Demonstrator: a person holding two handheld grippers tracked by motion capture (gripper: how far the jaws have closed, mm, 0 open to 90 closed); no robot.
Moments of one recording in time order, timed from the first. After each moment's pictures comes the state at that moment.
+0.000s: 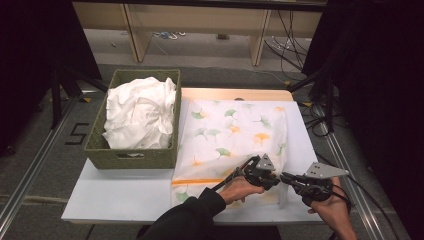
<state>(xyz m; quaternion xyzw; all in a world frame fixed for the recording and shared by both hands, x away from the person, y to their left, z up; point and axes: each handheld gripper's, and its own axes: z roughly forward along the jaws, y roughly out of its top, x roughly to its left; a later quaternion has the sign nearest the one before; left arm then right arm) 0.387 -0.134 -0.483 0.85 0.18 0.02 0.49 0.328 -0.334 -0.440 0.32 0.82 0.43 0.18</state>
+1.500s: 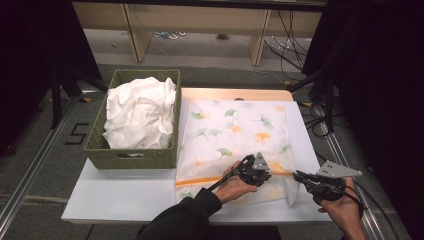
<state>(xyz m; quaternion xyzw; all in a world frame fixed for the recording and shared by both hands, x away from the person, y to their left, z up) 0.391 -0.112 -0.485 0.87 0.19 0.07 0.45 0.324 -0.360 -0.436 0.37 0.81 0.40 0.21</state>
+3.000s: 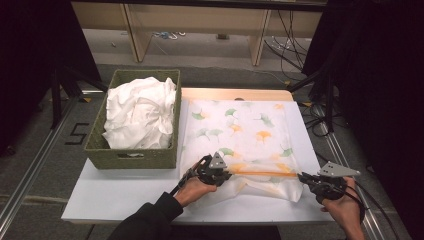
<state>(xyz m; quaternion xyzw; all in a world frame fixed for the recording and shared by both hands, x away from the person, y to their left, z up) 0.384 -0.004 -0.491 0.86 0.27 0.08 0.43 0.332 -0.377 -0.456 0.40 0.81 0.37 0.22</state>
